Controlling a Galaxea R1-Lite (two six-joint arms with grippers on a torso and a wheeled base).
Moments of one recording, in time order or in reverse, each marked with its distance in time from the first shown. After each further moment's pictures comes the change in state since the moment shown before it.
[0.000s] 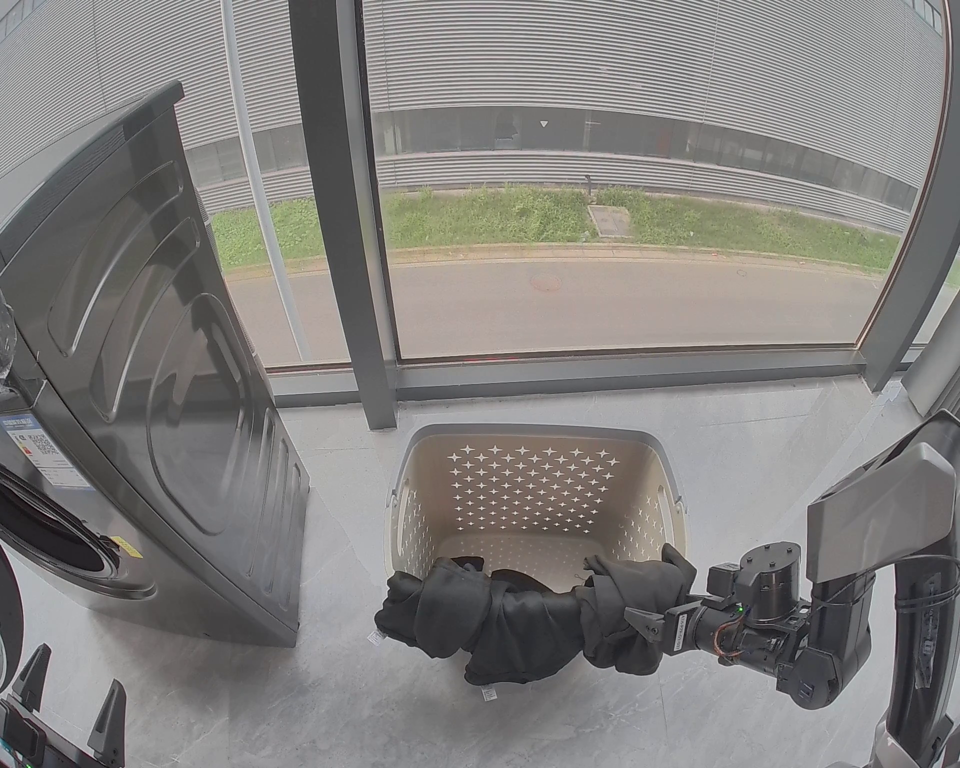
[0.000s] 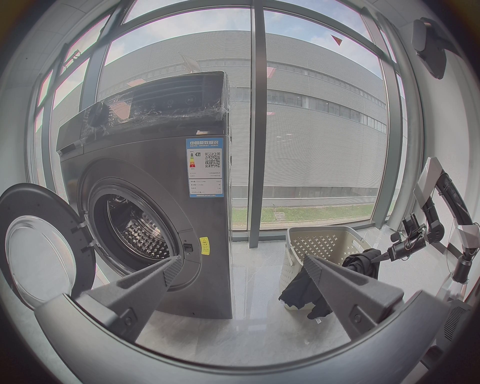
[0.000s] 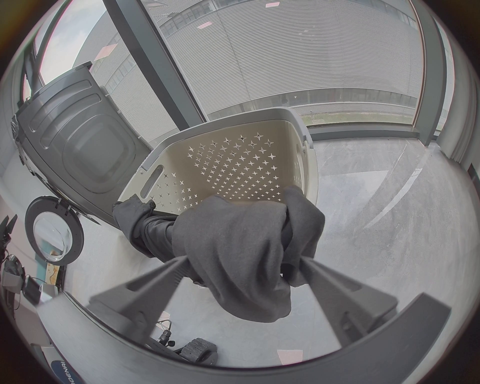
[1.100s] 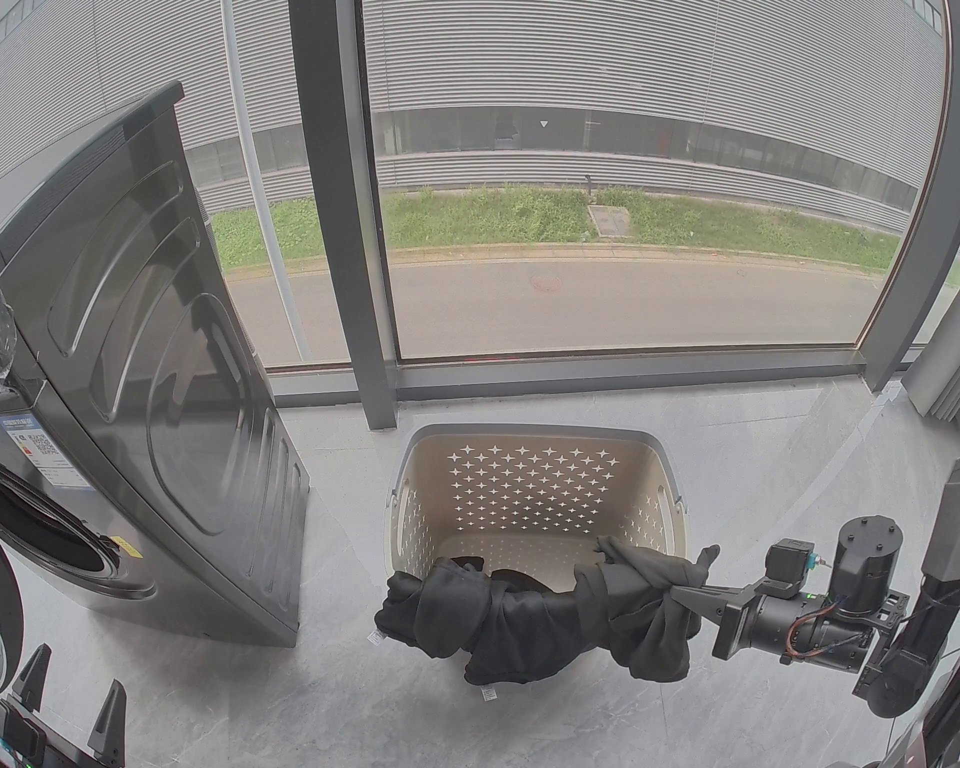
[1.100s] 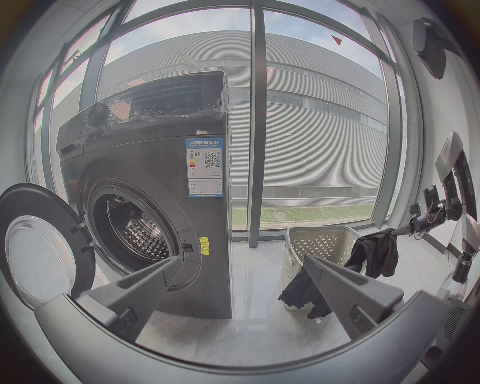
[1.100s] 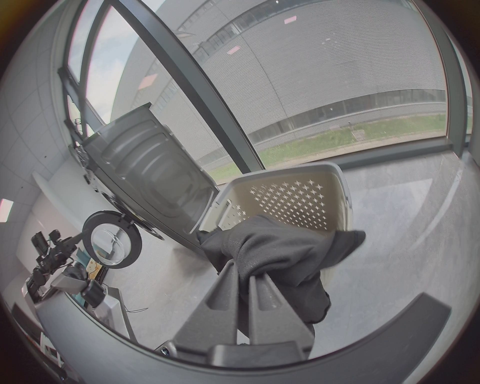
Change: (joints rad) left arm 0.000 0.000 0.000 0.000 -0.001 0.000; right arm 0.029 -0.413 0.197 0.002 0.226 0.034
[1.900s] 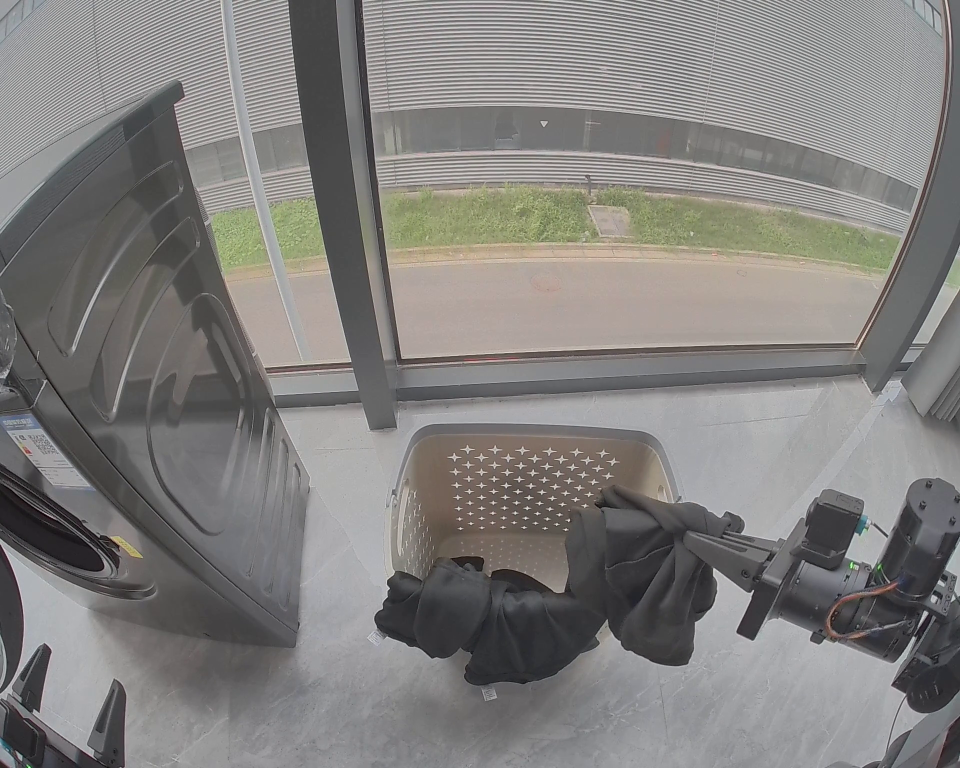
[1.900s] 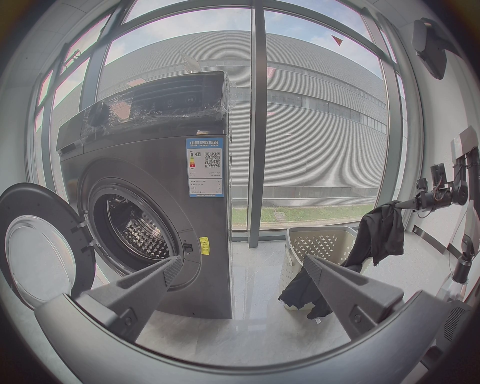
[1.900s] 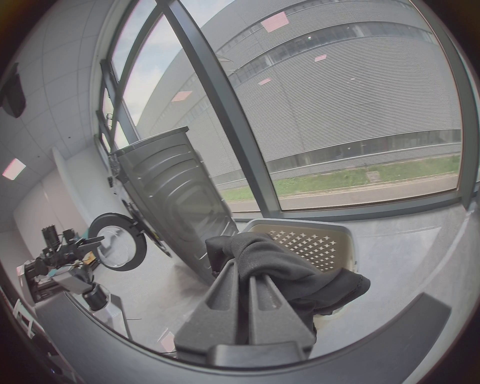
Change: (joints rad) left arm 0.000 0.000 0.000 0.000 0.001 -0.002; right arm 0.119 -0.329 -0.099 0.190 -0.076 -0.111
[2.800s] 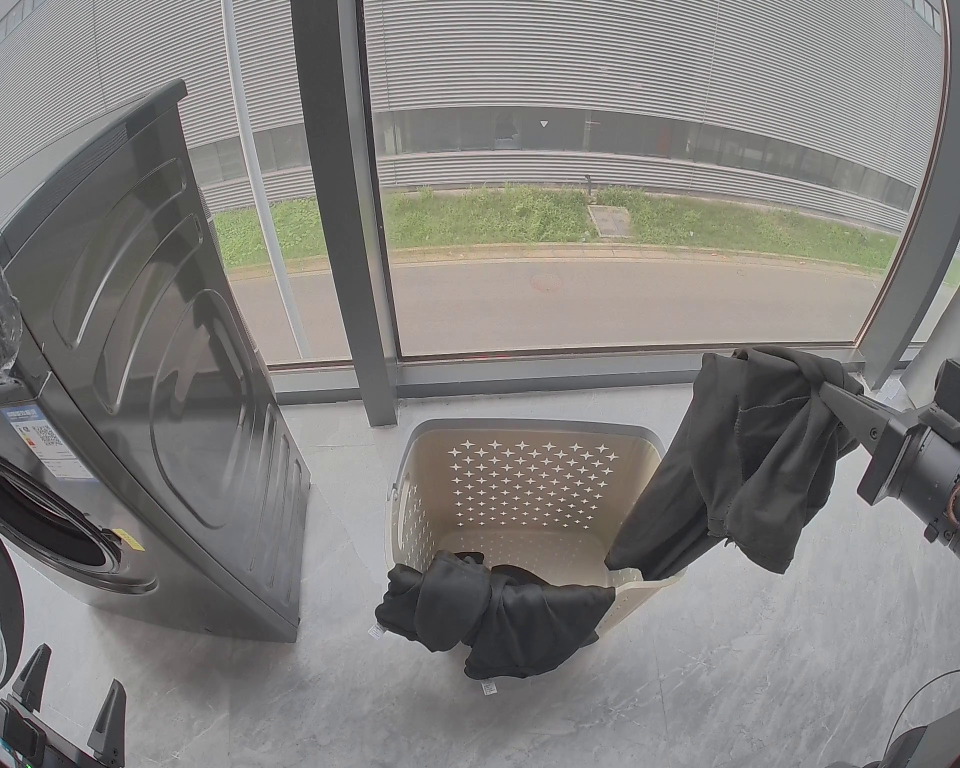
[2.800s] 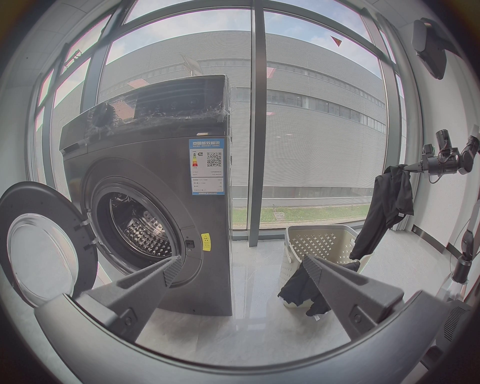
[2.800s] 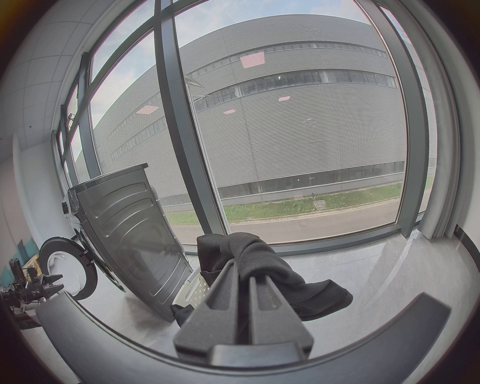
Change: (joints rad) left arm 0.000 0.000 0.000 0.000 -0.001 0.000; right arm -0.032 -0.450 -0.375 0.715 -0.375 -0.081
